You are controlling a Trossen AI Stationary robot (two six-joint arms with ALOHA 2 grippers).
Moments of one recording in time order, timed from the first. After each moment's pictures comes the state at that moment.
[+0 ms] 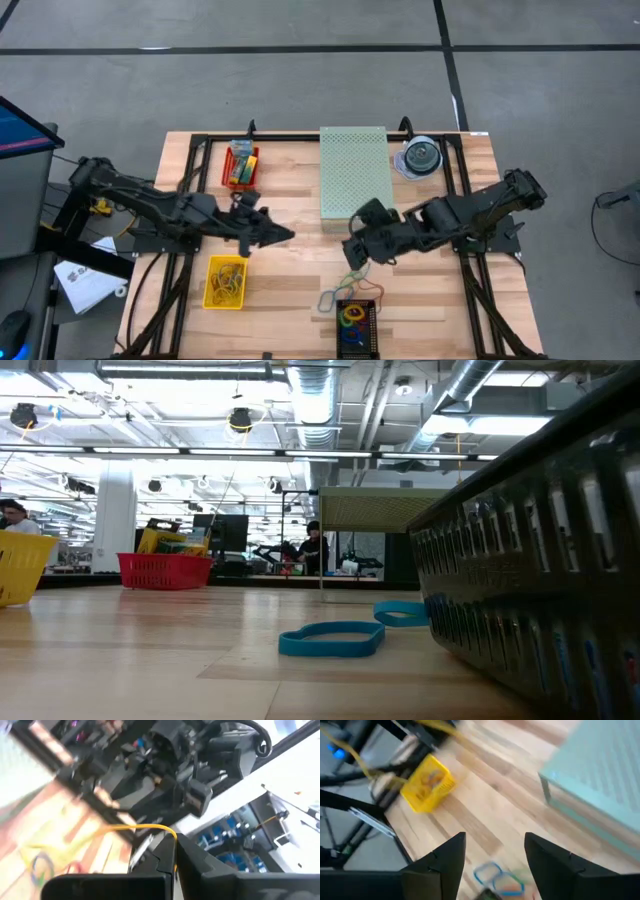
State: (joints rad) left arm -0.37 1.07 0.86 0.21 -0.25 -0.92; right arm 0.42 1.61 1.71 -1.03 0.44 1.20
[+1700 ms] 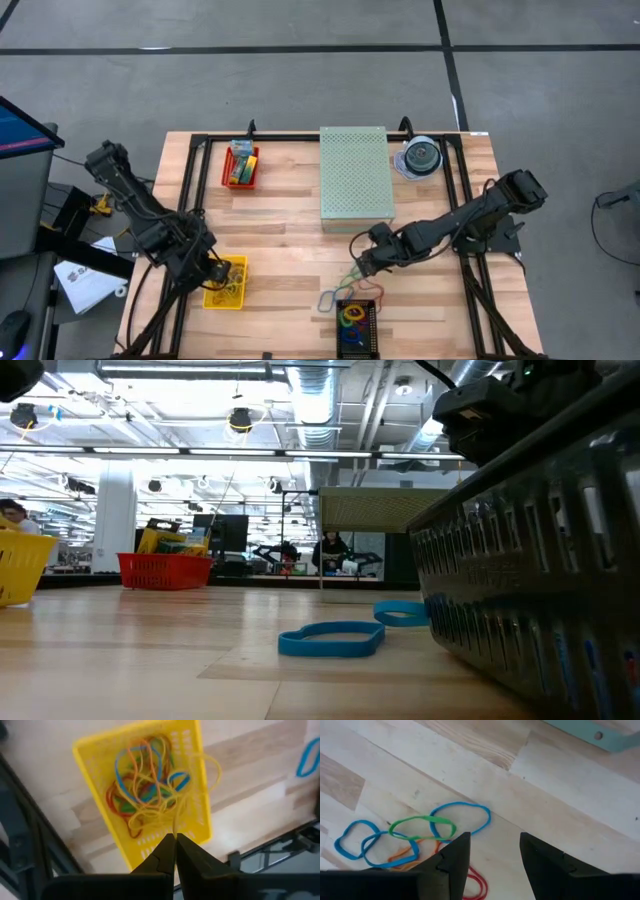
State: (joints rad) left arm -0.87 1.03 0.83 -1.02 -0.14 -2.13; right arm 0.39 1.61 1.05 -0.78 0.18 1.45
